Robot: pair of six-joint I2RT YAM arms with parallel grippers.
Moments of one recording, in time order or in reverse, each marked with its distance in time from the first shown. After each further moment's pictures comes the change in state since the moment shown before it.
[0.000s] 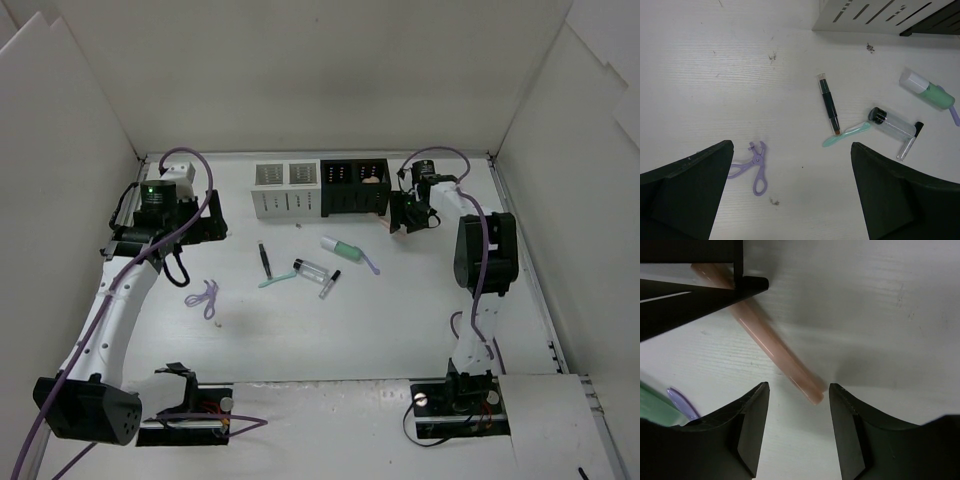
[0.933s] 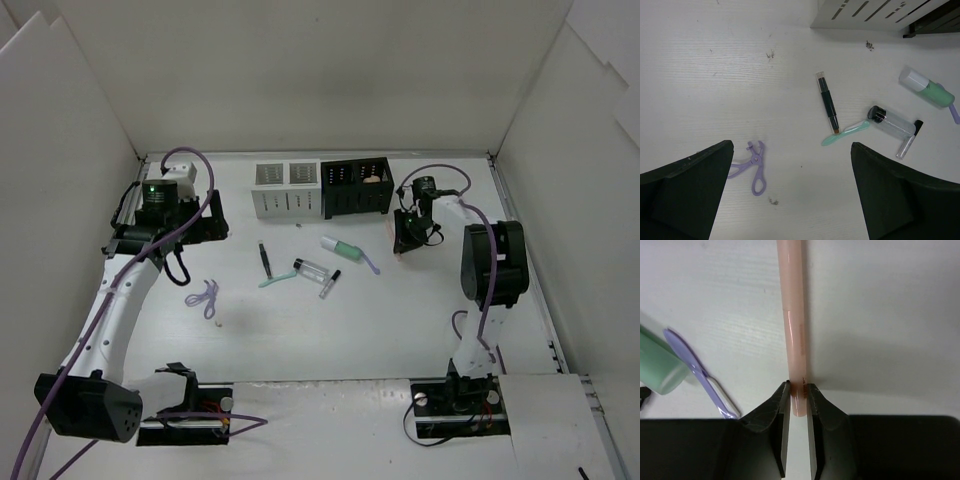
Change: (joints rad) left arm 0.000 0.011 0.000 0.000 0.005 0.000; right arm 0.014 -0.103 -0.193 0.016 -0.082 0.008
